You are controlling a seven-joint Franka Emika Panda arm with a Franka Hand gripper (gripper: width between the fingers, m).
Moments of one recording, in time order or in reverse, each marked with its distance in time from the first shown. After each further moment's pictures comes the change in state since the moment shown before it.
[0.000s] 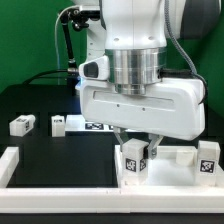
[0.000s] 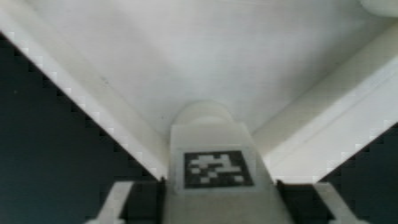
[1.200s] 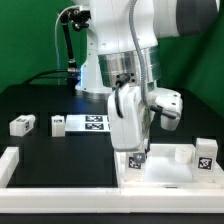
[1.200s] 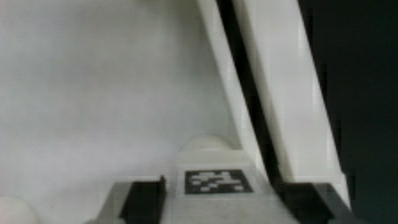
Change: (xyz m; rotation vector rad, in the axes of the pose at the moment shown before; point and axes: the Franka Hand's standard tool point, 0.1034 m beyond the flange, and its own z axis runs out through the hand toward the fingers) arm -0.005 -0.004 0.003 0.062 -0.101 1.103
